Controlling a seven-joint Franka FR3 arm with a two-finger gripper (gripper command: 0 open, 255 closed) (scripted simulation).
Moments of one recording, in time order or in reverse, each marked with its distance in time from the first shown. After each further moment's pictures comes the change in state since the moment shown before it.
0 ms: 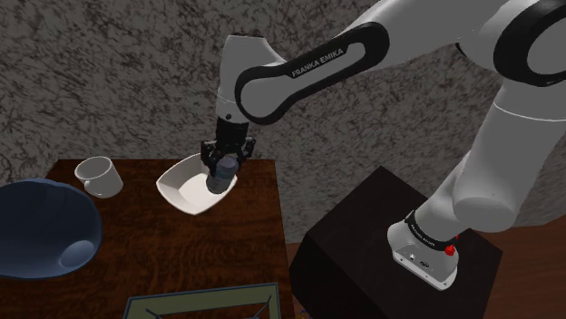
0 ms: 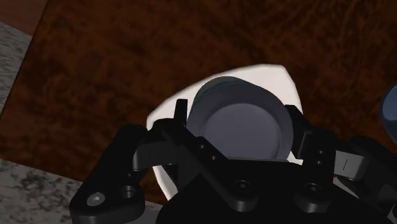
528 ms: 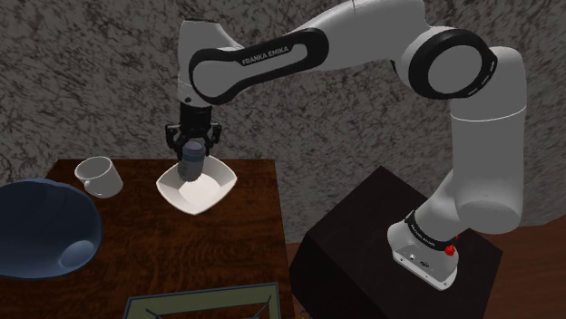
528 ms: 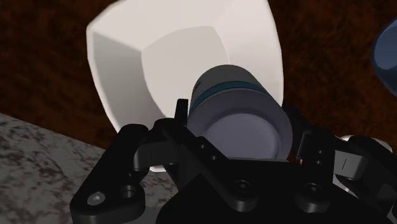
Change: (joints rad) arm 0.088 0.335 -0.065 0.508 -0.139 -0.181 0.065
